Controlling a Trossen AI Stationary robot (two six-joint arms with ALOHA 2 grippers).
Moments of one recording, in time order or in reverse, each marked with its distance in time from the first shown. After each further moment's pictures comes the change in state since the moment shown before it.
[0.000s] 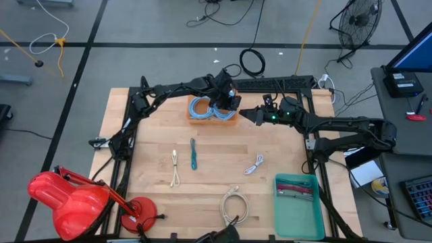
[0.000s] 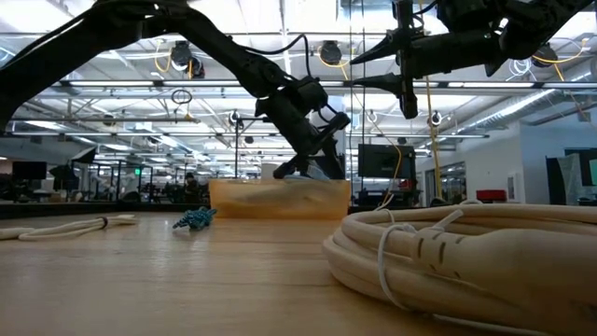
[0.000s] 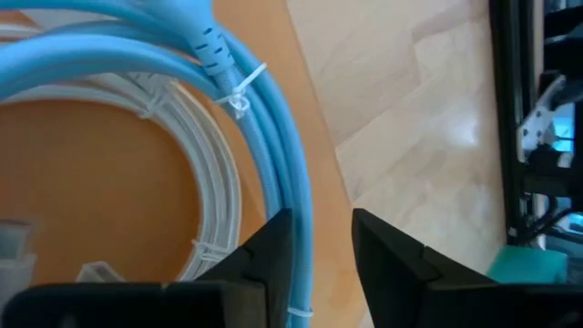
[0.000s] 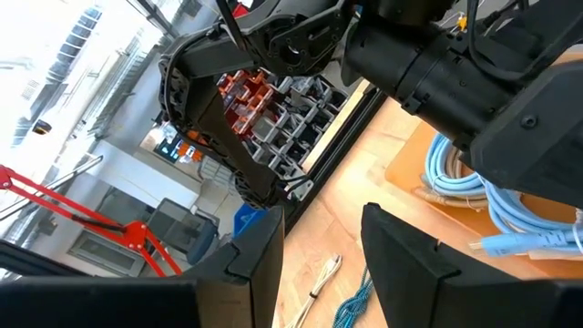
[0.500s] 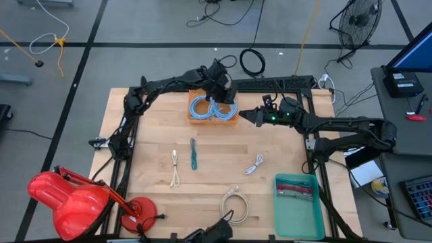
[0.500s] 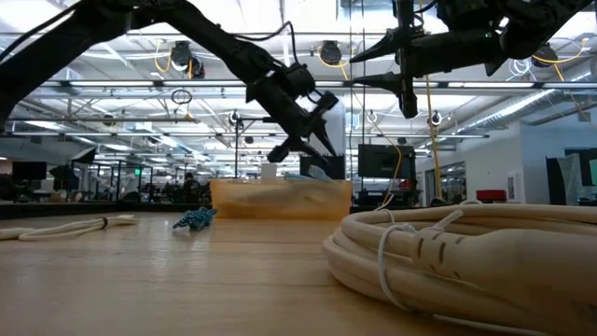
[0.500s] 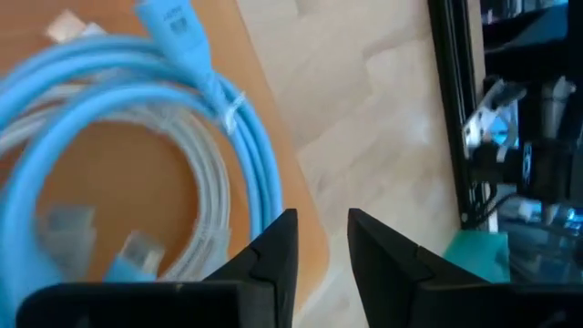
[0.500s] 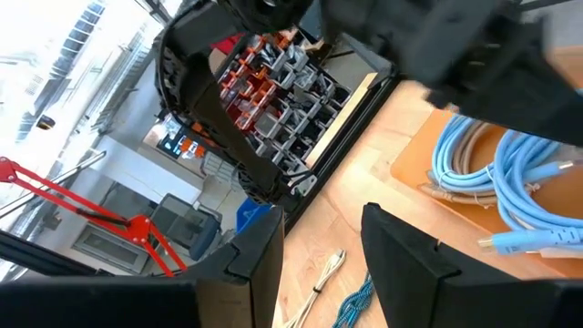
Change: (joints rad) left arm 0.054 -0.101 0.000 -0.077 0.064 0.071; right arm 0.015 0.000 0.000 0.001 0.000 0.001
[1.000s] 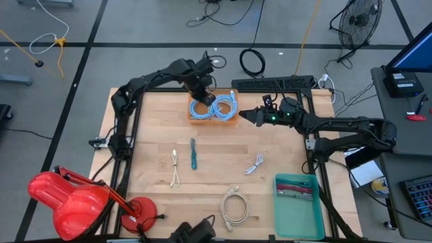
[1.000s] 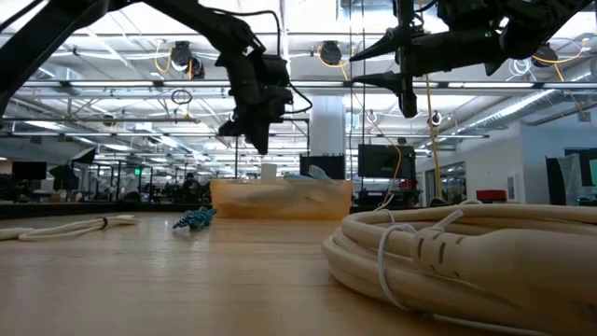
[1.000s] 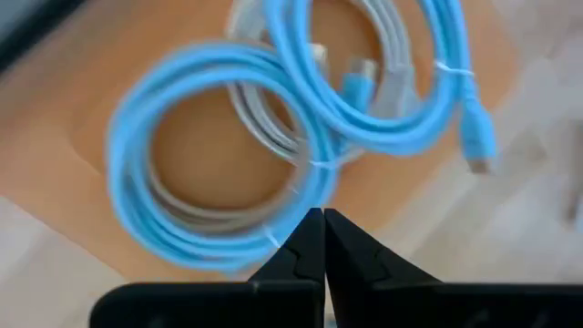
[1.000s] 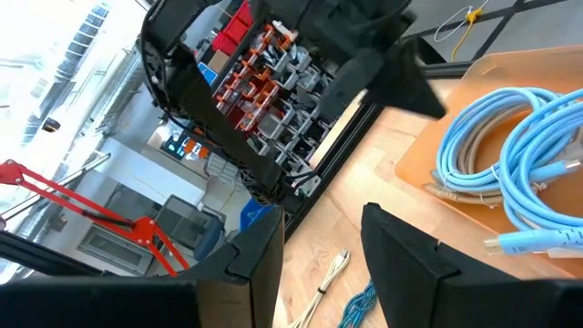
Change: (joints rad) left arm 0.059 -0.132 -0.006 -0.518 -0.240 0.510; right arm 0.000 0.000 0.000 0.007 0.000 0.010
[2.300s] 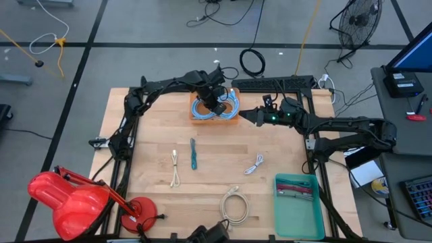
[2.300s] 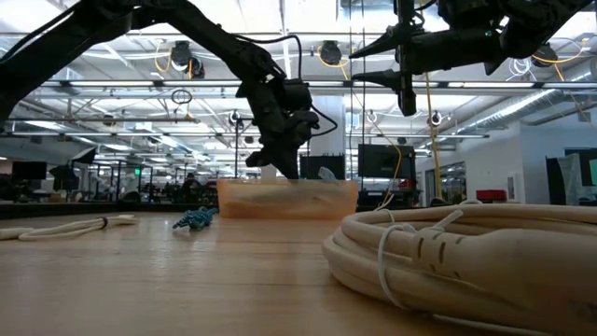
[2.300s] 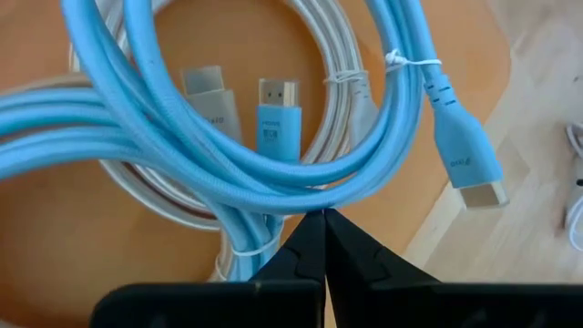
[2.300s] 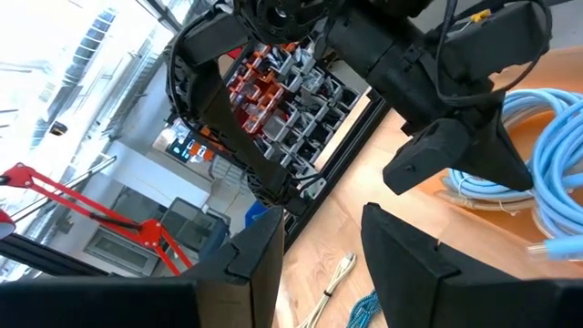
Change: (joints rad) left arm -0.069 0.154 -0.003 0.194 0.107 0.003; right arm 0.005 0.000 0.000 0.015 0.001 0.011
